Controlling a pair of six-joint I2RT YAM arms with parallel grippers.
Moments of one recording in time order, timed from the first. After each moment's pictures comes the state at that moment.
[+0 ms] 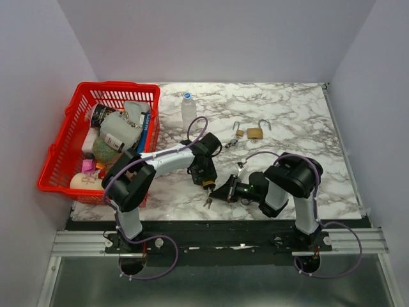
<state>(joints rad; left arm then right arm) -0.77 1.80 1.14 -0.64 0.03 -1.04 0.77 2.03 0.28 1.47 -0.42 1.18</state>
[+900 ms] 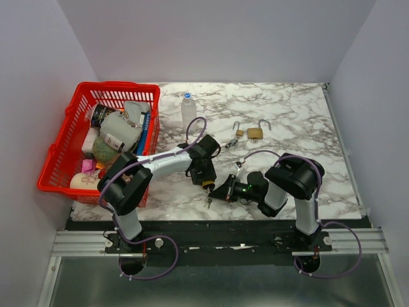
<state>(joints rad) -0.78 1.76 1.08 -0.57 0.01 -1.04 0.79 2.00 0.30 1.42 -0.38 1.13</state>
